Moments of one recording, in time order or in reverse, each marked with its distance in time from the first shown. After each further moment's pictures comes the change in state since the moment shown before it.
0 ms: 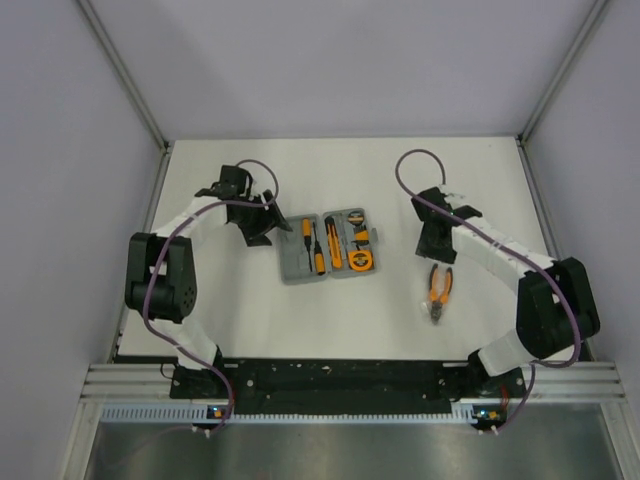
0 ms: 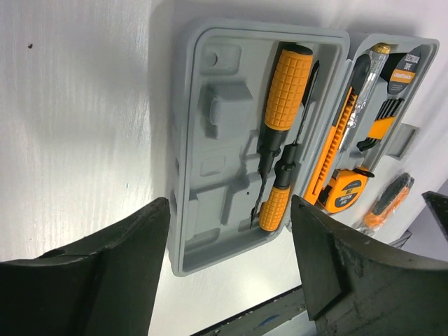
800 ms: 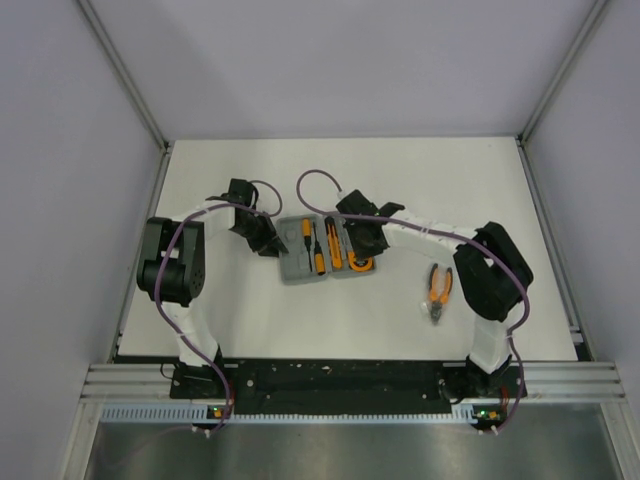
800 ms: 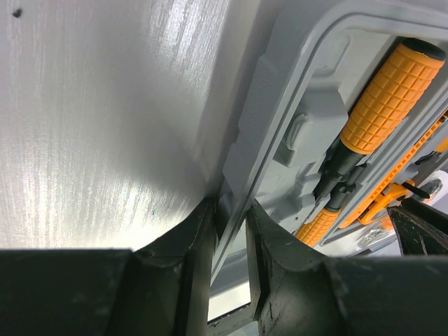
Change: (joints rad) left arm 0.000 0.138 -0.037 0.011 0.032 -0.030; right arm 0.314 0.348 0.260 0.114 -0.180 -0.298
